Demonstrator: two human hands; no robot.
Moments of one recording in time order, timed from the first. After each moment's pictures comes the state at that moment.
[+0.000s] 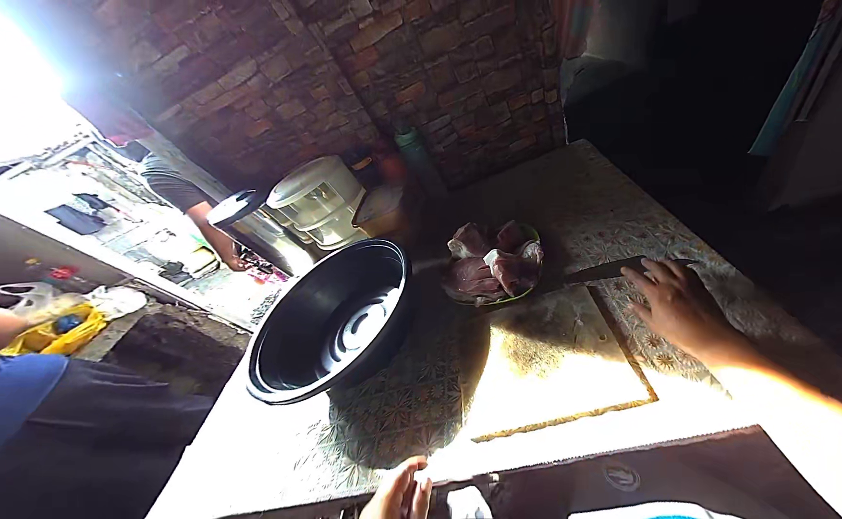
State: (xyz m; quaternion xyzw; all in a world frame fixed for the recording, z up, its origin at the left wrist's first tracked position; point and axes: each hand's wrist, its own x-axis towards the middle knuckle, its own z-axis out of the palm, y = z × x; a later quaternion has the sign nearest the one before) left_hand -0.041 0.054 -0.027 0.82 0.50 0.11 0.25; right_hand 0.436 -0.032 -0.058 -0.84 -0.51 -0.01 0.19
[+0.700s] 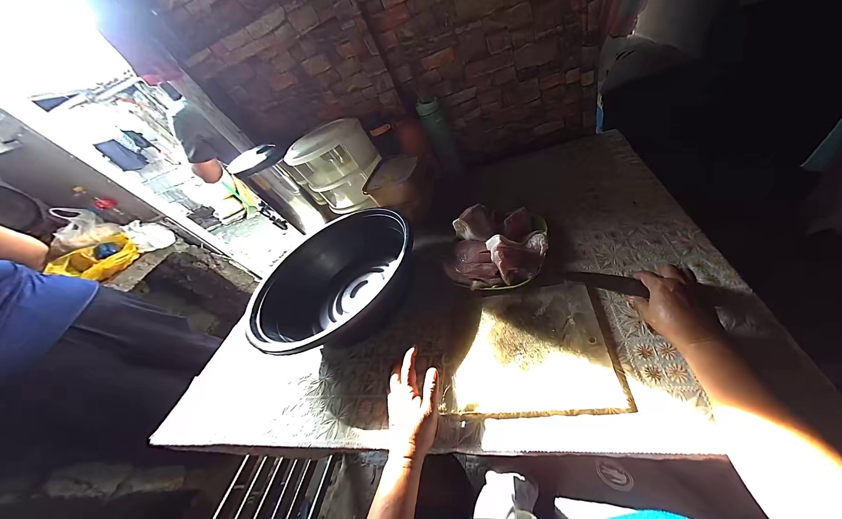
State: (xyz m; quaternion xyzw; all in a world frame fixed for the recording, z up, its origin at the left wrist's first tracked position) left_hand 0.050 0.107 -0.095 0.76 0.55 0.31 0.17; right_hand 0.455 -0.010 -0.066 -0.87 -0.45 0.04 0.20
